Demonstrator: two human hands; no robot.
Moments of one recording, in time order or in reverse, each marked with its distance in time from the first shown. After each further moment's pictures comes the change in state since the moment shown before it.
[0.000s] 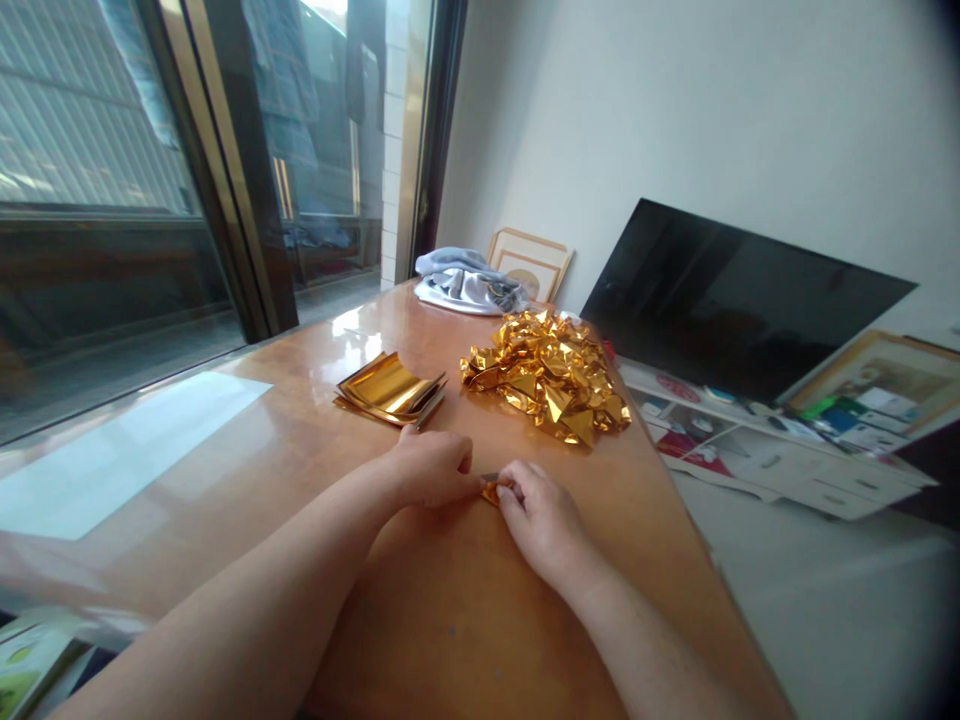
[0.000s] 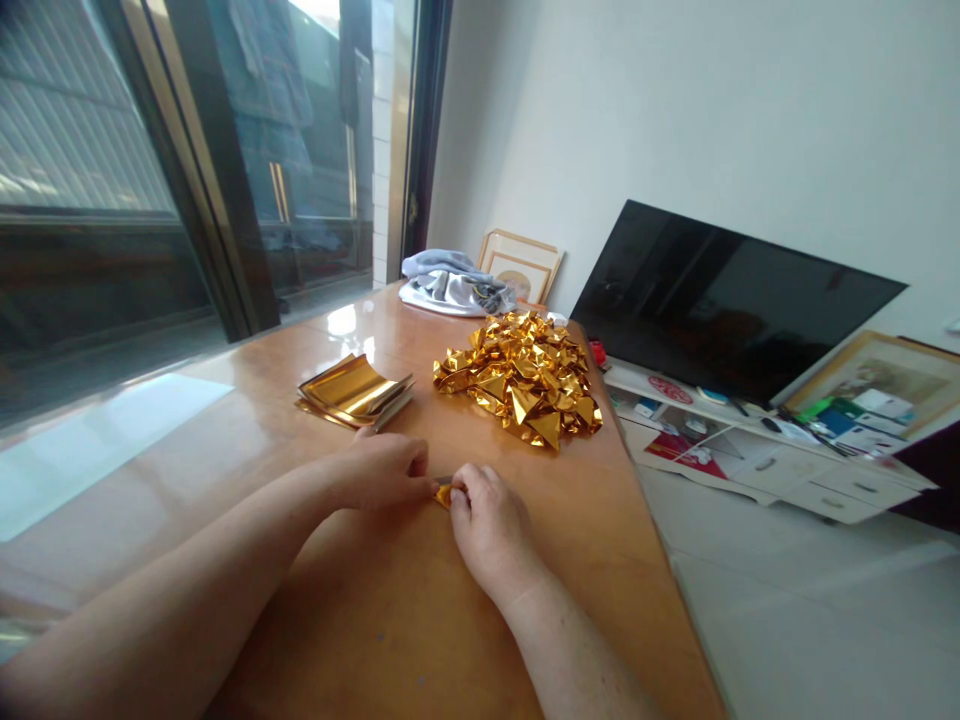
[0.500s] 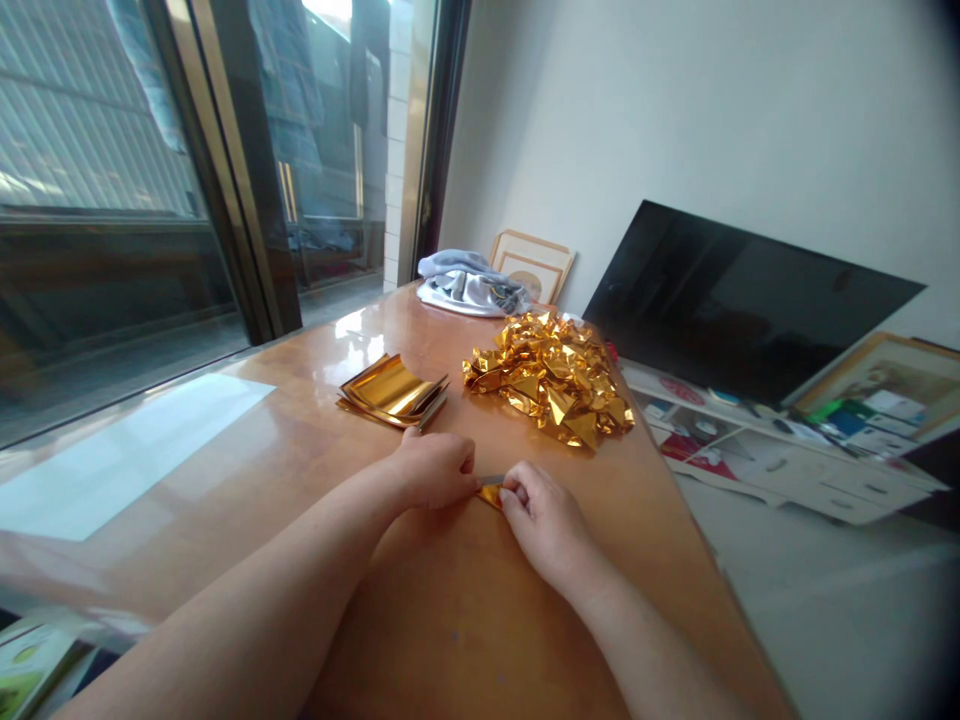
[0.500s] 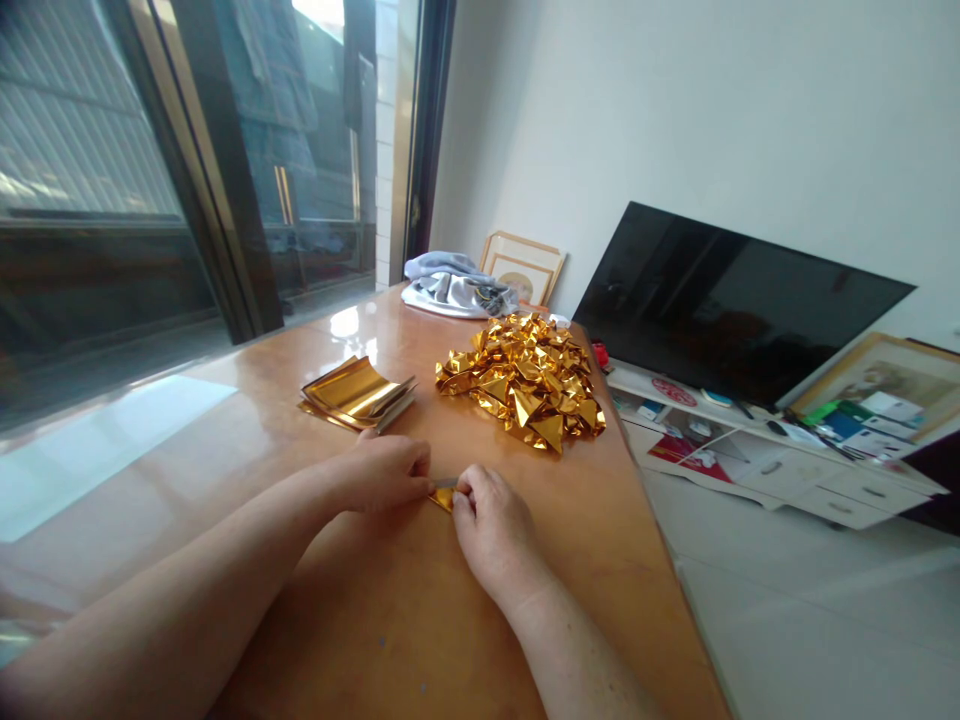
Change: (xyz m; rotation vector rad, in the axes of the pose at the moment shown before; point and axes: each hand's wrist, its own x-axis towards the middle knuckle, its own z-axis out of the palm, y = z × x) left_hand 0.001 -0.001 0.002 -0.001 -0.011 -0.018; right_hand 0.000 0.000 0.001 0.019 0.025 0.020
